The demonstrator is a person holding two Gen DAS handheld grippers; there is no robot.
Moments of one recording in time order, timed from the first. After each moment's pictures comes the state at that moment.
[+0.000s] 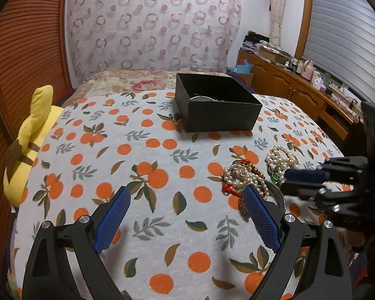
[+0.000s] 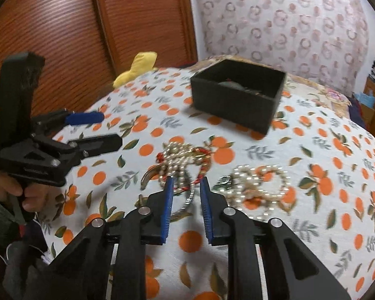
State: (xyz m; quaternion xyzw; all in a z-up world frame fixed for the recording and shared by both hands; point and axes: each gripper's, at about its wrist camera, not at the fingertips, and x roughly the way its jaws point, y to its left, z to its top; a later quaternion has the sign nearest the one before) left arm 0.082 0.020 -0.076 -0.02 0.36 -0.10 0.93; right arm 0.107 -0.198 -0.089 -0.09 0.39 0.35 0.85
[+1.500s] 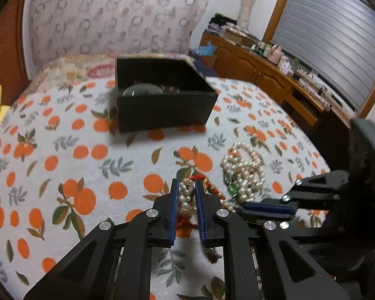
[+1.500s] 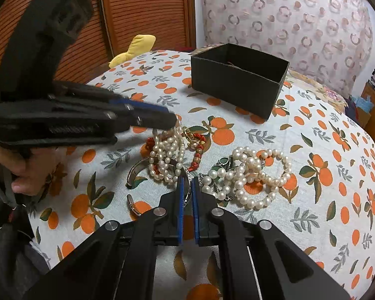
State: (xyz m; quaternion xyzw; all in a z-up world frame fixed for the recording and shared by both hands) left arm 0.126 -0.029 -0.081 -0.03 0.41 -0.21 0.89; right arm 0.101 -0.195 -0.102 -0.13 0.40 0.33 0.84
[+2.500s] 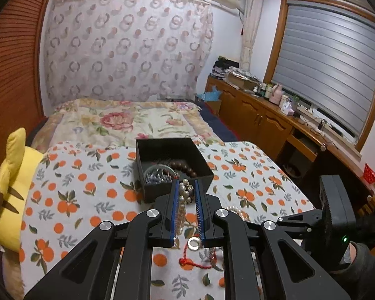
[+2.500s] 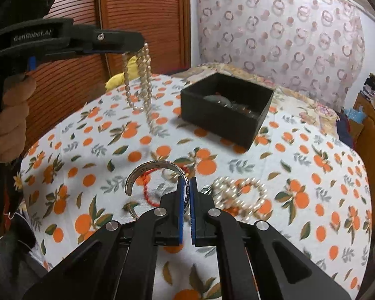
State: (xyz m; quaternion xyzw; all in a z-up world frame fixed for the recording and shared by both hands) left arm 0.115 -0.005 0.015 -0.04 0.30 -0.18 0.94; right arm 0.107 -0.206 -0.065 -0.12 0.35 0.32 0.87
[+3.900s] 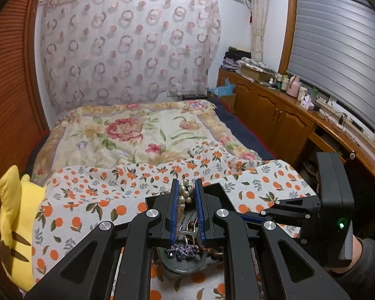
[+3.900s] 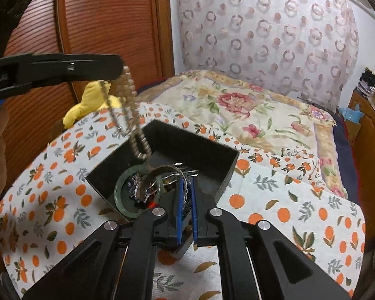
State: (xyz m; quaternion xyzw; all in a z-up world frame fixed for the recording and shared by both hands) left arm 0.266 -0.029 0.021 0.00 0.32 -0.16 0.93; right arm 0.277 -0.194 -0.051 -0.10 0.36 0.30 0.88
